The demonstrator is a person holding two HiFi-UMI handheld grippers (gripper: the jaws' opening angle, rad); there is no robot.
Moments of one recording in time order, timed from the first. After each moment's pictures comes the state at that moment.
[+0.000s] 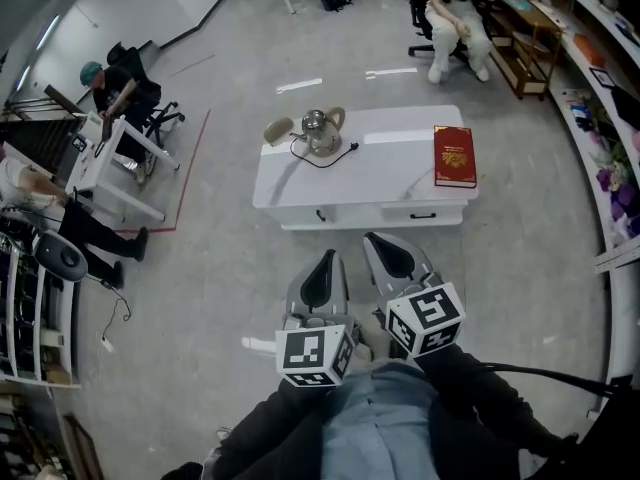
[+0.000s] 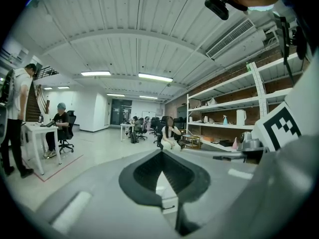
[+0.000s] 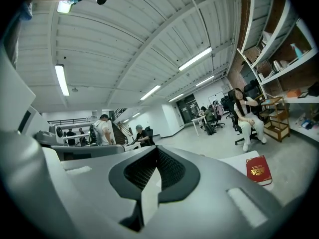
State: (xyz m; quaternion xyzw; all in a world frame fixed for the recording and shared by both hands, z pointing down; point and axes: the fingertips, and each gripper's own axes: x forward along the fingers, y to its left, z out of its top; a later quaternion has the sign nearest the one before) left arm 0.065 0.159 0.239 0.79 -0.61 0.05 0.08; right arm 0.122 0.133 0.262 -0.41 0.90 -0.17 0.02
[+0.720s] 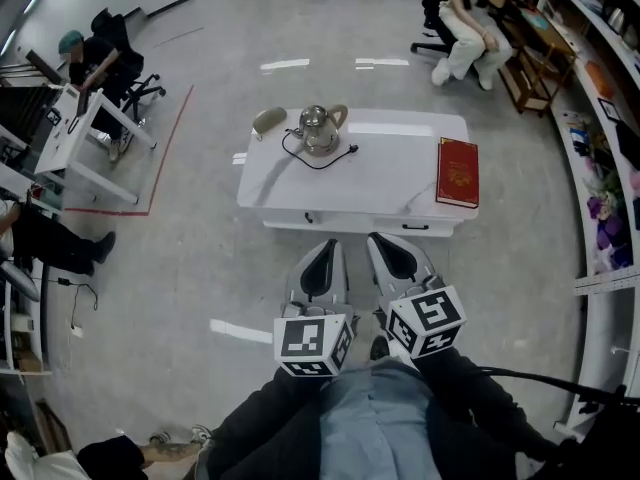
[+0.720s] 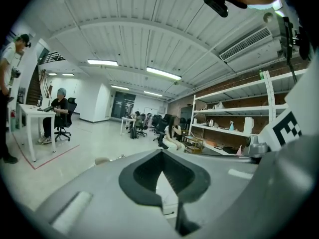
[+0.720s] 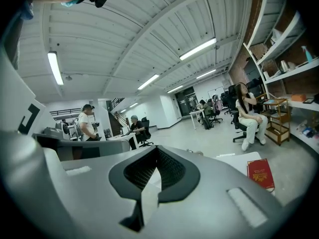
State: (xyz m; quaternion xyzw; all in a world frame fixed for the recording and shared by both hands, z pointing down) left arm 0.011 0.046 0.265 0.79 -0.60 0.02 0.13; right arm 0.071 0.032 0.288 -0.42 0.89 -0.17 -0.04
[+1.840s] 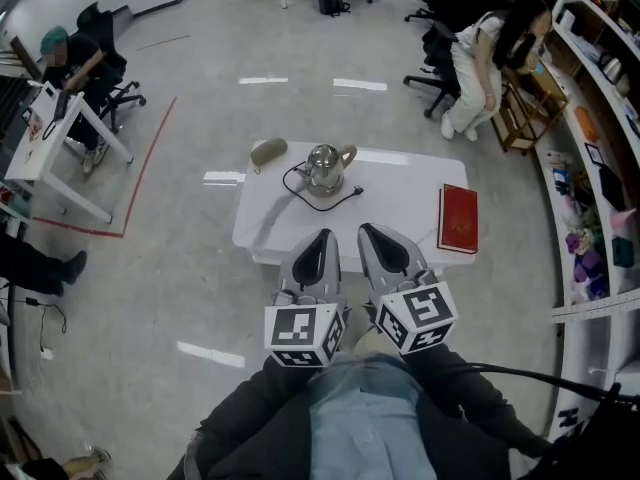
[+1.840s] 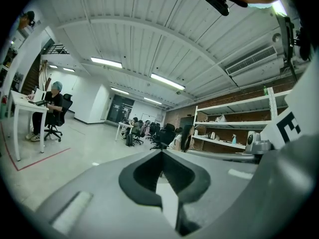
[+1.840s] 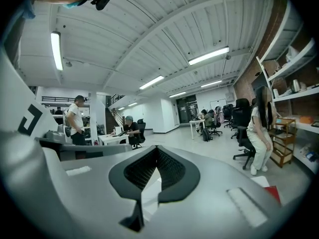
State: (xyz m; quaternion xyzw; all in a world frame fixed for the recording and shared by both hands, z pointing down) left arm -0.122 -0.098 0.245 0.80 -0.58 -0.04 0.14; right arm -0.062 -0.108 0.252 -0.44 0.89 -0.10 -0.05
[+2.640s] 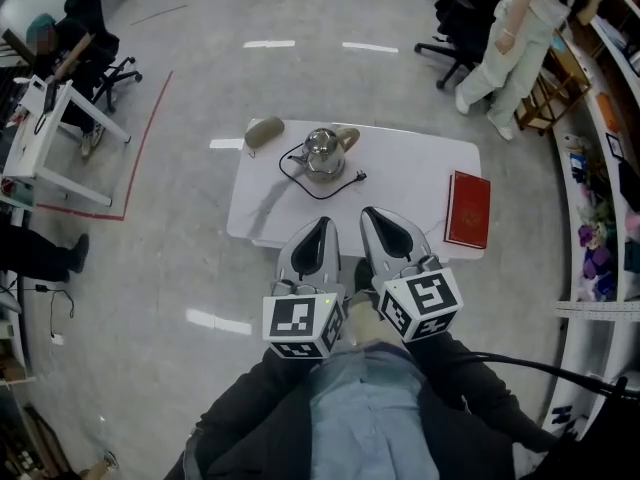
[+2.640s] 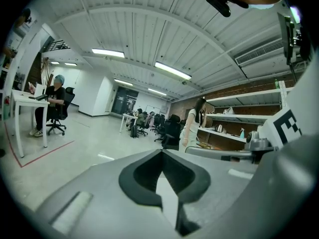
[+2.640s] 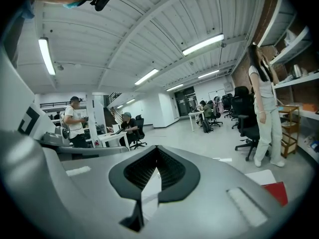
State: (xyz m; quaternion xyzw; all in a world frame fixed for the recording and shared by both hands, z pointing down) left arm -0.100 -0.184 0.284 0.78 -0.60 0.00 0.17; right arm -0.036 -0.200 0.291 -0.43 0.89 -0.15 -0.06
